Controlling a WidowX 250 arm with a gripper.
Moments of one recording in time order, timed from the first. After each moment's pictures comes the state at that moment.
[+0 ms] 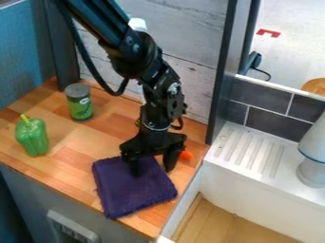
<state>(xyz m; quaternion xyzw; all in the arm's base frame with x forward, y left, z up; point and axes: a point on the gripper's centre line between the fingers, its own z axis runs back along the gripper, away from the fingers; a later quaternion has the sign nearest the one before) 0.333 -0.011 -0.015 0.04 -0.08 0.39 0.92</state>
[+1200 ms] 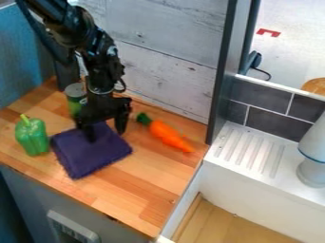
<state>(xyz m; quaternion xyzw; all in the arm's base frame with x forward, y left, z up) 0.351 0.126 -0.006 0.04 -0.08 0.52 0.85</state>
